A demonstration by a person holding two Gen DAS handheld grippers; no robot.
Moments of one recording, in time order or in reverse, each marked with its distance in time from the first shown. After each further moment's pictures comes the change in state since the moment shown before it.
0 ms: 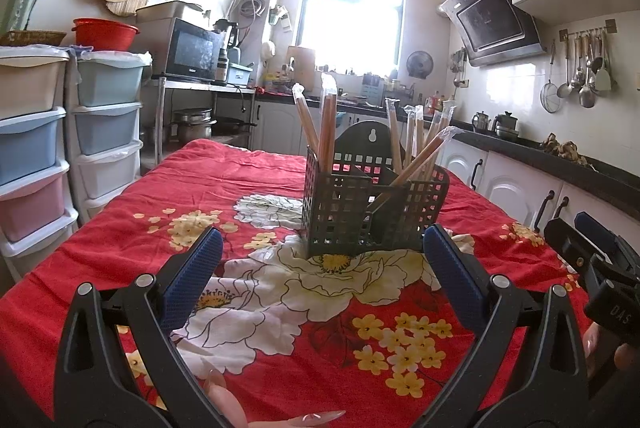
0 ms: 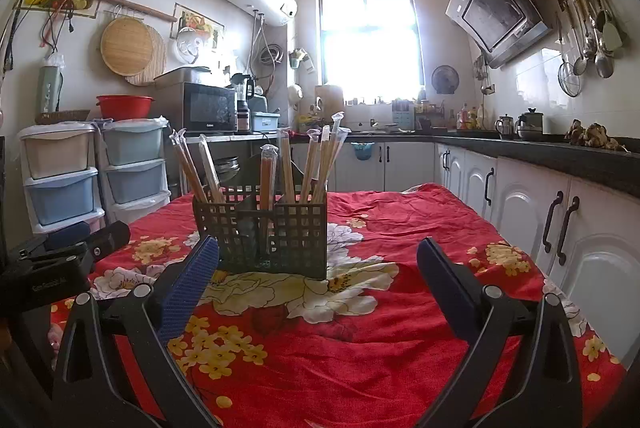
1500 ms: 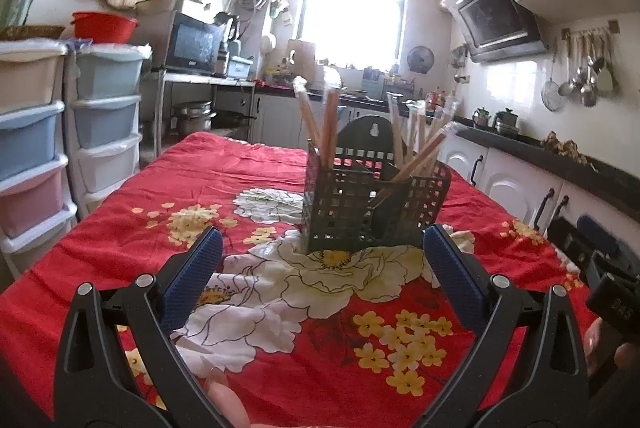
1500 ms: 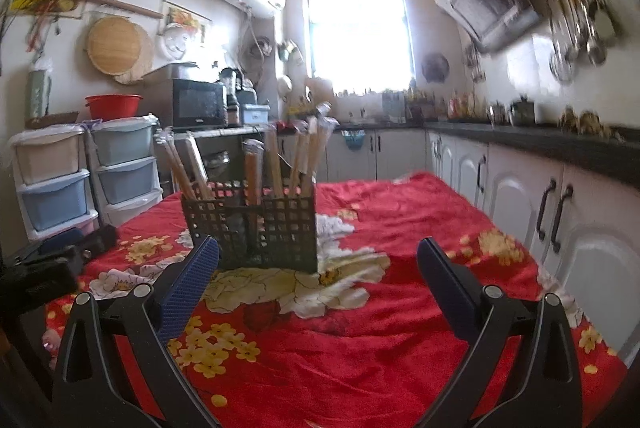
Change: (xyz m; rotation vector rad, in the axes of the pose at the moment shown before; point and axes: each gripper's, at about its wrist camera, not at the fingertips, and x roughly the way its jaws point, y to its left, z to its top) left arm 0.006 0.008 0.003 -0.027 0.032 -0.004; right arm 0.011 -0.016 0.002 0.062 0.062 -0.039
